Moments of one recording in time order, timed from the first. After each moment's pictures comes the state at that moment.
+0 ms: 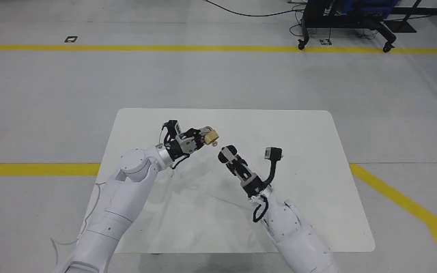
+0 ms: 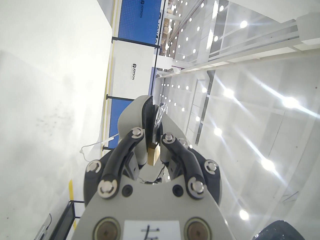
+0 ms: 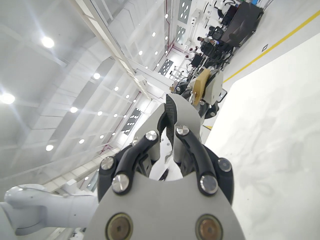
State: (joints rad) left arm 1.03 -1.24 -1.12 -1.23 -0.63 0.04 -0.80; right arm -1.48 -1.36 1.08 -1.57 0.00 -0.54 0.15
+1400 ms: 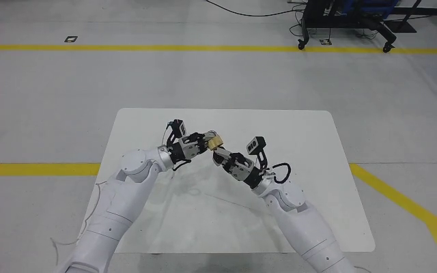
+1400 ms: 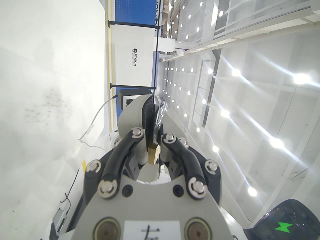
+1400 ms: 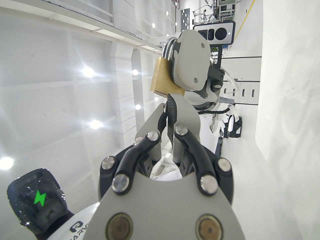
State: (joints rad) left arm 1.03 -1.24 -1.11 -1.25 -0.58 0.00 -0.90; right arm -1.32 -1.35 1.10 -1.42 0.69 -0.22 0.71
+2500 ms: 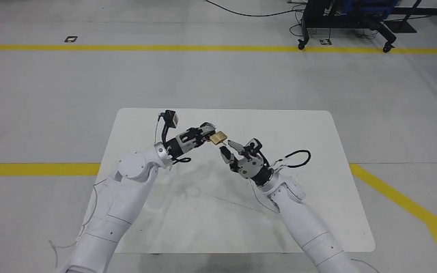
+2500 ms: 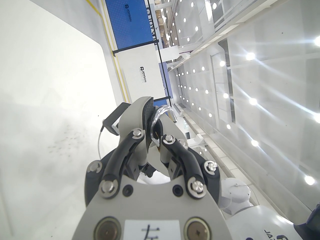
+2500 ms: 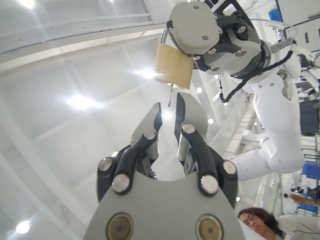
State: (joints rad) left arm 1.05 -1.23 -1.14 -1.31 -0.39 -0.23 -0.76; right arm -1.30 -1.37 1.15 -1.33 1.09 -0.04 0.96
